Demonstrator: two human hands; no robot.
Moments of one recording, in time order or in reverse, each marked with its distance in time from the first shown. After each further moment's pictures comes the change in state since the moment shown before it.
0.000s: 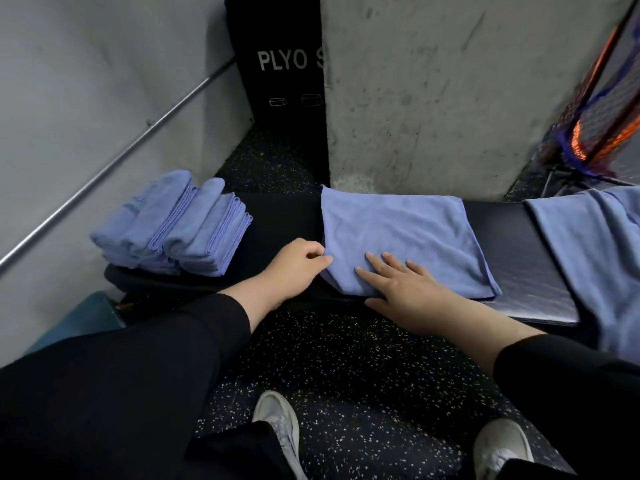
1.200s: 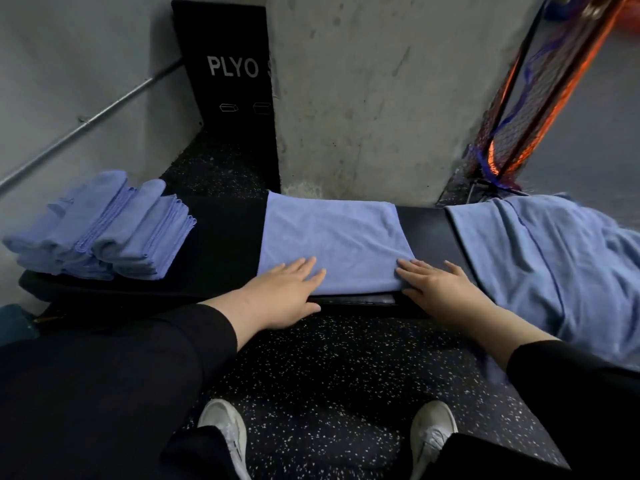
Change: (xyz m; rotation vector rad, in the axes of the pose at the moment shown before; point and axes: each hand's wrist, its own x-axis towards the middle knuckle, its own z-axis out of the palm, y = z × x) left_hand -0.017 0.035 0.051 0.860 -0.424 0.386; right_hand -0.091 0.116 0.000 -0.079 0.089 0.270
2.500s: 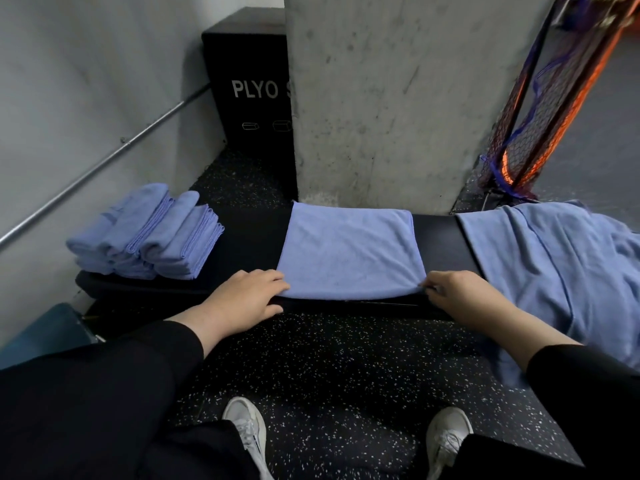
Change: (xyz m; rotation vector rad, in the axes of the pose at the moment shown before) left_hand -0.068 -0.060 0.023 -0.024 0.265 -0.051; right_hand -0.022 0.003 -0.011 0.252 0.157 0.038
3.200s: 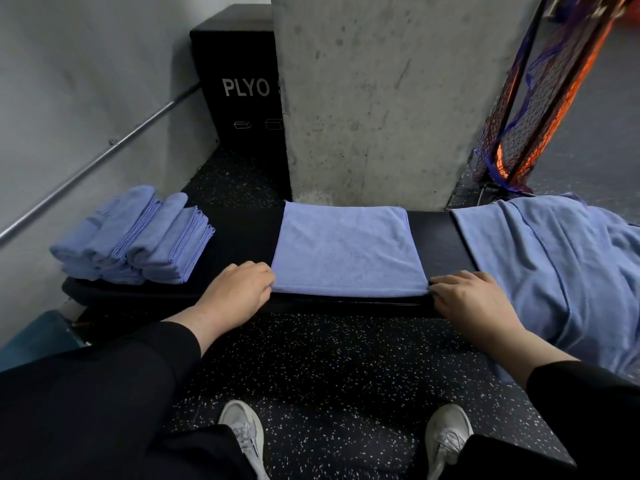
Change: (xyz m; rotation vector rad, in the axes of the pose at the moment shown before) left_hand 0.014 -0.005 0.008 -0.013 0.215 -0.037; right_hand -0.019 0.017 0.022 -0.302 0.335 -0.120
